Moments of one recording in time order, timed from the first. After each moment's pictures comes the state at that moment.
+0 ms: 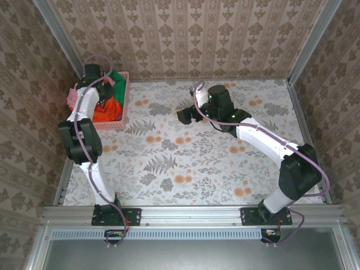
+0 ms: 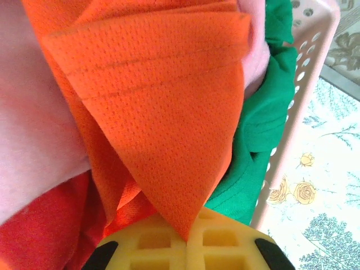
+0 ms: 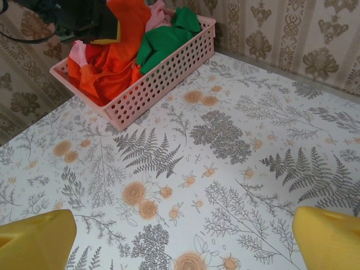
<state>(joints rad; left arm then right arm) 0.08 2.03 1.83 -0.70 -0.01 -0.40 0.52 1.58 1.26 -0.12 -0.27 0.06</state>
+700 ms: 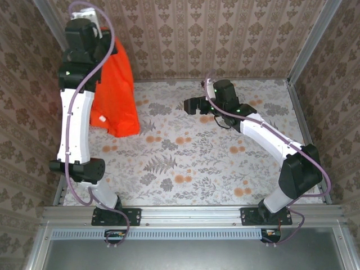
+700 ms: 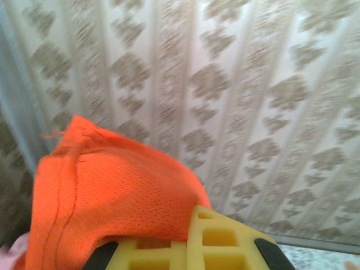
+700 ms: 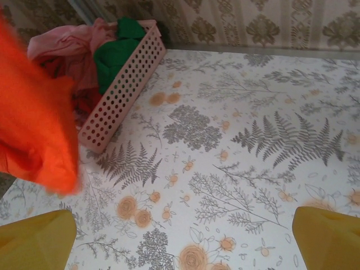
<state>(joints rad) -0.25 1.75 2.40 -0.81 -0.19 -0.15 0.46 1.58 1.33 -0.25 -0.18 0.31</state>
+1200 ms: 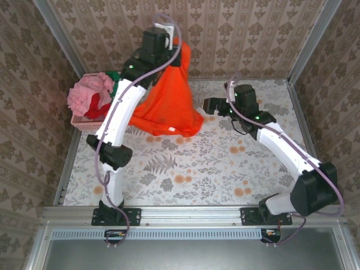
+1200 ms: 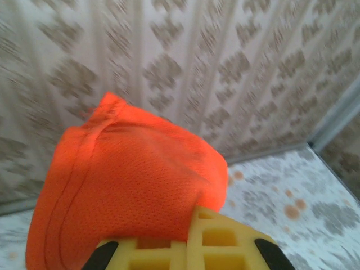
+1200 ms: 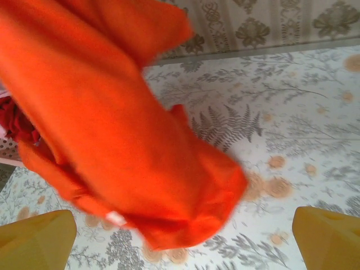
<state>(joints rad) -0.59 2.09 2.58 -0.86 -0.08 -0.24 0.33 1.37 1.15 -0.28 -0.13 0.37</state>
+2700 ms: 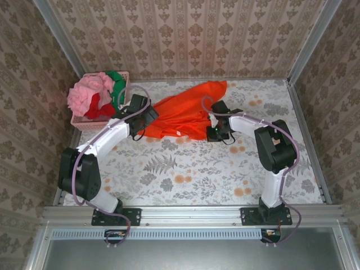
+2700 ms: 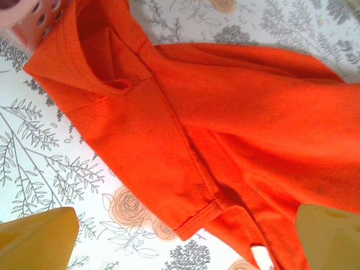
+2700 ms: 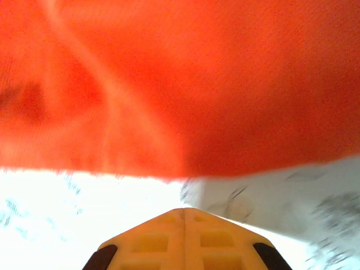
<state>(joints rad) -0.42 1.55 1.14 -0.56 -0.20 -0.98 0.39 1.92 1.24 -0.62 -0.26 0.26</state>
